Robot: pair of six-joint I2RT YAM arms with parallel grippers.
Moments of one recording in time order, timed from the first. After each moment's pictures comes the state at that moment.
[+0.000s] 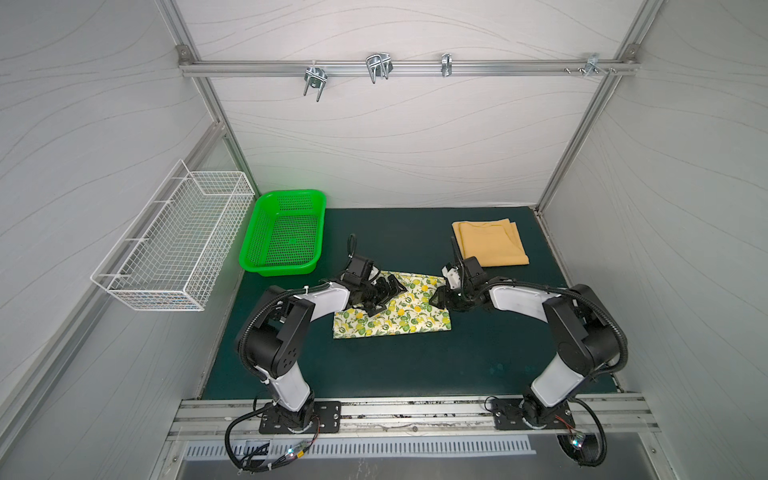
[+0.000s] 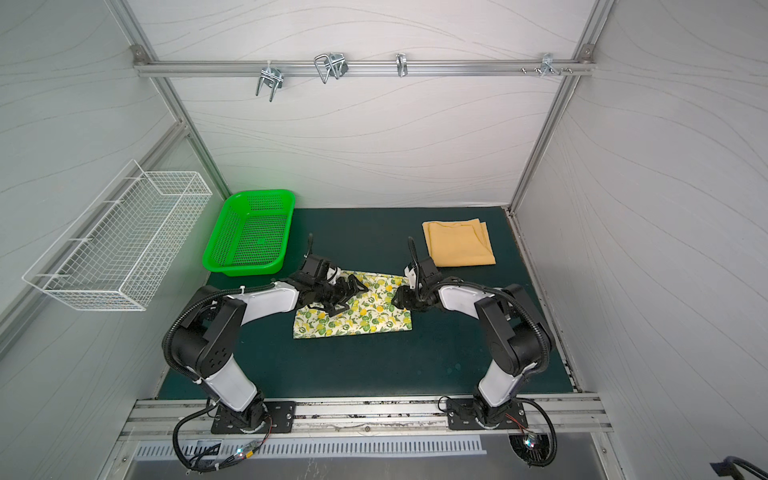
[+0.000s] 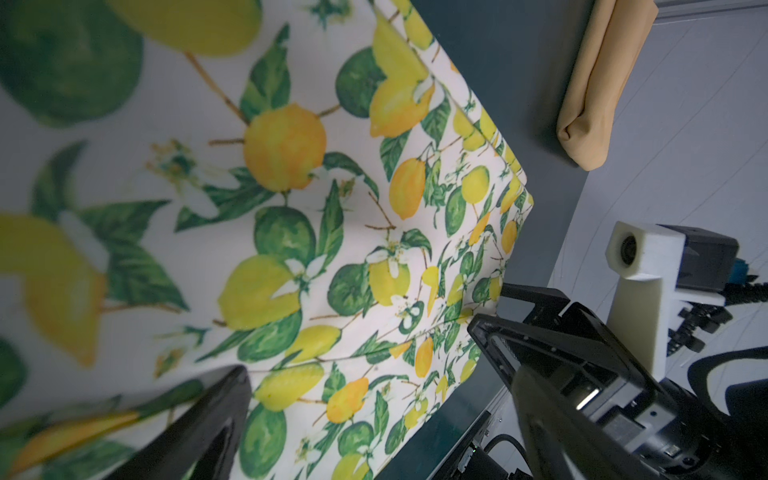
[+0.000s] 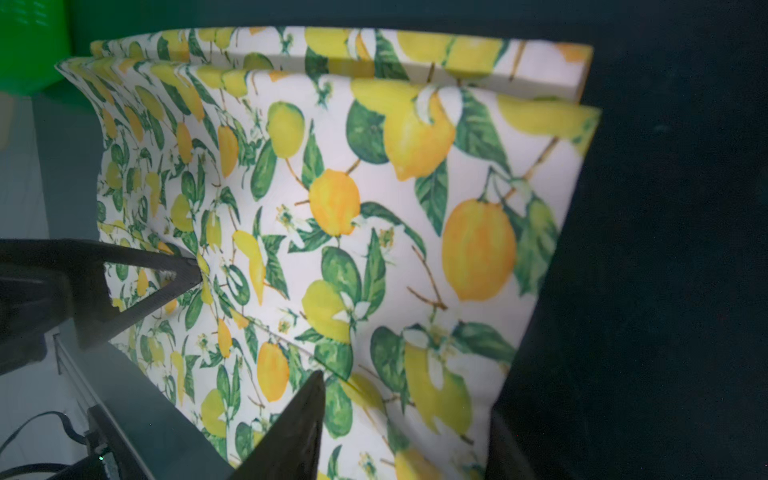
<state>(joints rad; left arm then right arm) -0.43 1.70 0.84 -0.08 0.51 -0.91 0.52 1.68 0.83 -0.19 -0.39 0.49</state>
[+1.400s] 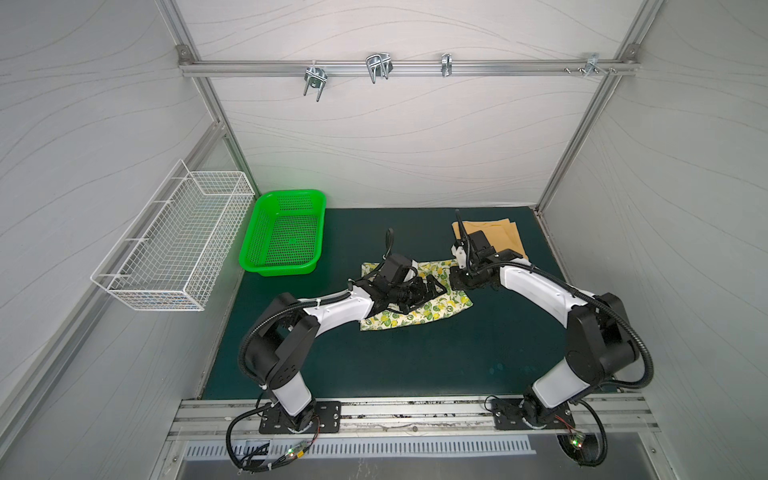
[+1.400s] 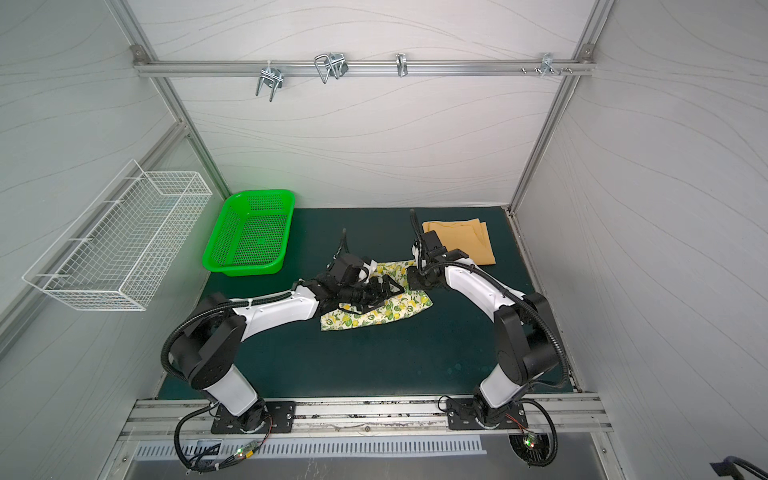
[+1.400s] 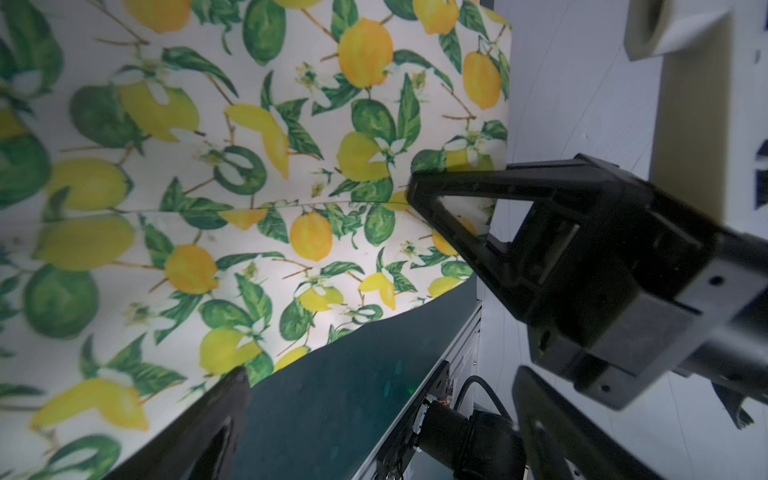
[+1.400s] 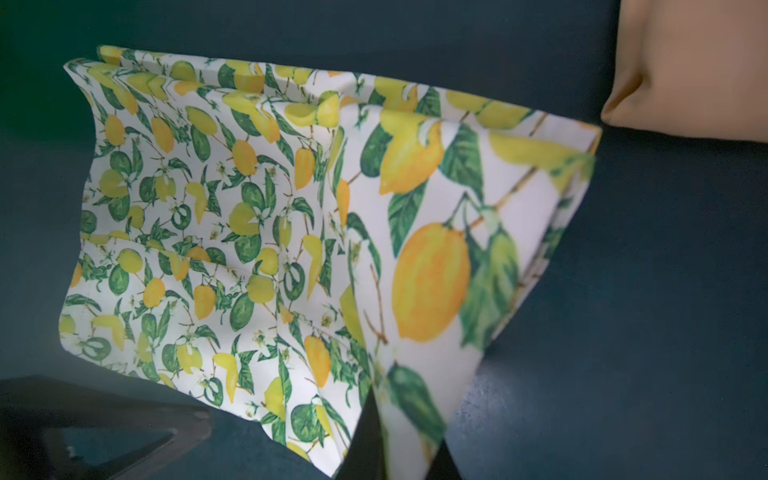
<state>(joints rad) -0.72 1.69 0.96 0.06 0.47 -1.02 0.48 1.59 1.14 -0.65 -0.15 0.29</state>
